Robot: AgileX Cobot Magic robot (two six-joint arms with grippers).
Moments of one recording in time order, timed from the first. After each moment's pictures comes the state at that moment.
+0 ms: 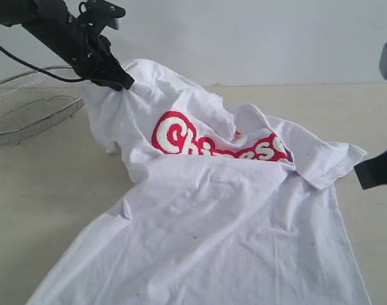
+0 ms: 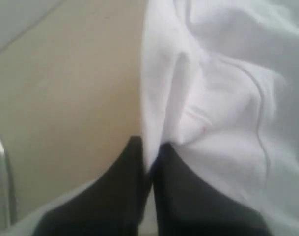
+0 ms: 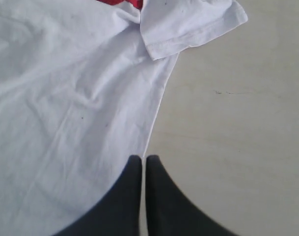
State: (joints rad) left arm -0.22 2.12 -1.76 -0.25 0.72 0.60; right arm 0.41 0.99 -0.82 -0.31 1.00 0.41
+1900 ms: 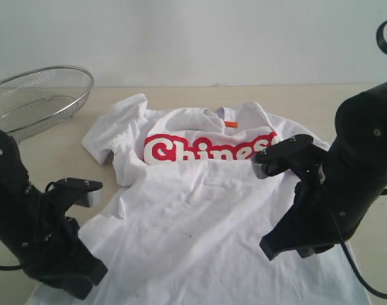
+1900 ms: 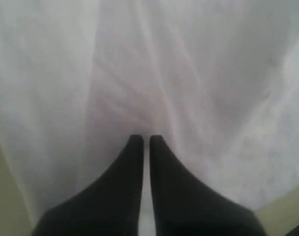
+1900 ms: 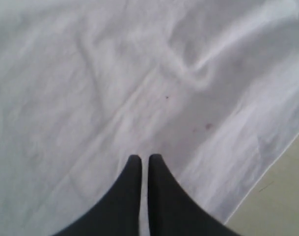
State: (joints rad) left arm -0.37 1.74 -0.70 -0.52 0.67 0.50; right arm 0.41 1.55 -0.80 0.01 0.75 0.03
